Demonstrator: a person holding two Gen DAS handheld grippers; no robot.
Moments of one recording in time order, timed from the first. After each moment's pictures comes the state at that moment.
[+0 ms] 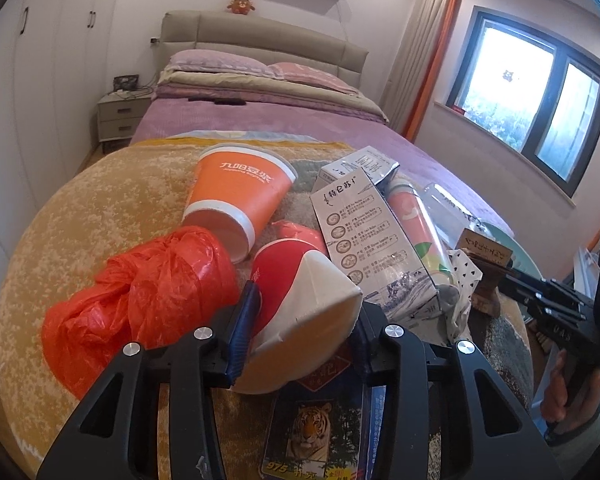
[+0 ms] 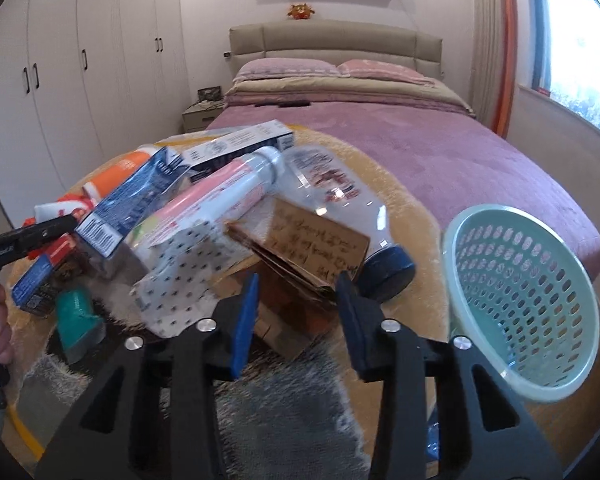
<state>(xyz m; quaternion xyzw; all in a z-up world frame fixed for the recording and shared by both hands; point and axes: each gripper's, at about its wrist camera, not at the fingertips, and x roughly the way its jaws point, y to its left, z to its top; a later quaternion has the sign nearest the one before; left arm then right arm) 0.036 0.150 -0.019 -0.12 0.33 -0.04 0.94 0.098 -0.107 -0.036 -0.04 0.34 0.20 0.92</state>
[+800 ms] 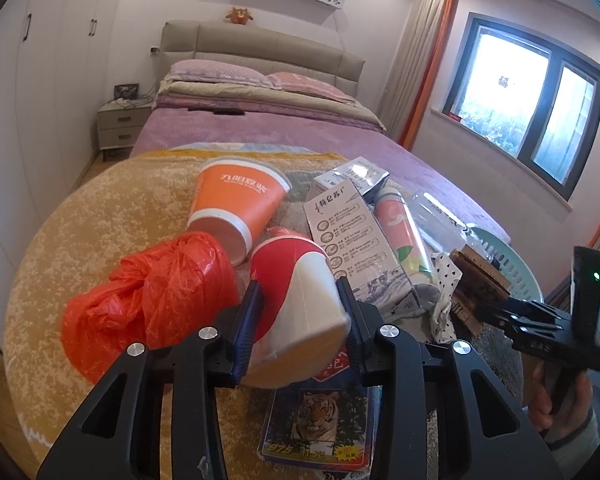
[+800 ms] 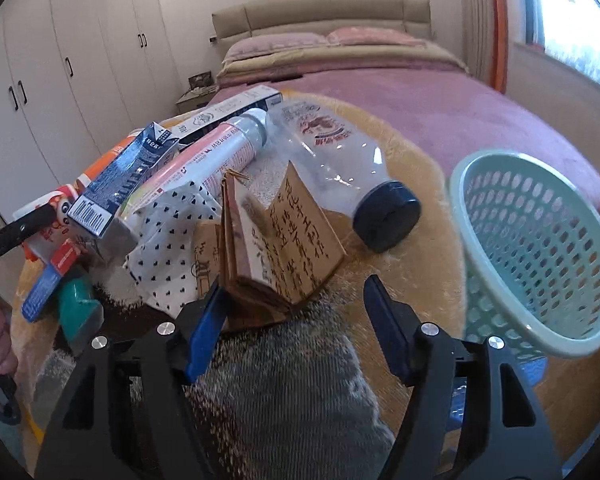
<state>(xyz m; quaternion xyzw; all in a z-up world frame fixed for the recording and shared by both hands) 0.018 0.145 -0.005 -0.11 0.32 -0.04 0.94 0.115 -0.124 -0.060 0.02 0.40 0.20 0.90</state>
